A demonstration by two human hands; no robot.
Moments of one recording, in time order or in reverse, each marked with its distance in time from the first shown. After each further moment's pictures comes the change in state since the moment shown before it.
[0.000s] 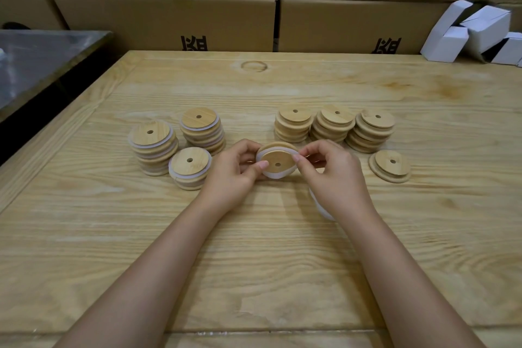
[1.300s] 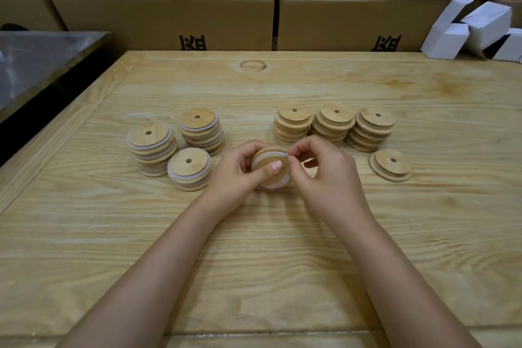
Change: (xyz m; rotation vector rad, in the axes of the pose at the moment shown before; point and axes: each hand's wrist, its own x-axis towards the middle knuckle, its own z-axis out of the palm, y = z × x) left_hand -0.006 0.010 0.003 -0.177 -0.136 0.021; right_hand -0.010 -0.023 -0.001 0.051 -0.003 -0.064
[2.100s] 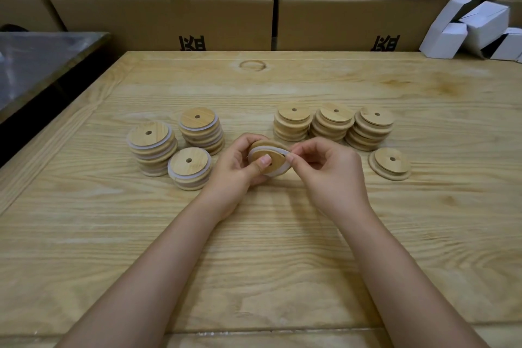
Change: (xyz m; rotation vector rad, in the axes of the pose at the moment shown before) left_hand 0.004 -0.007 0.000 -0.242 0.031 -0.039; right_hand 0.004 0.007 0.002 0.201 0.030 0.185
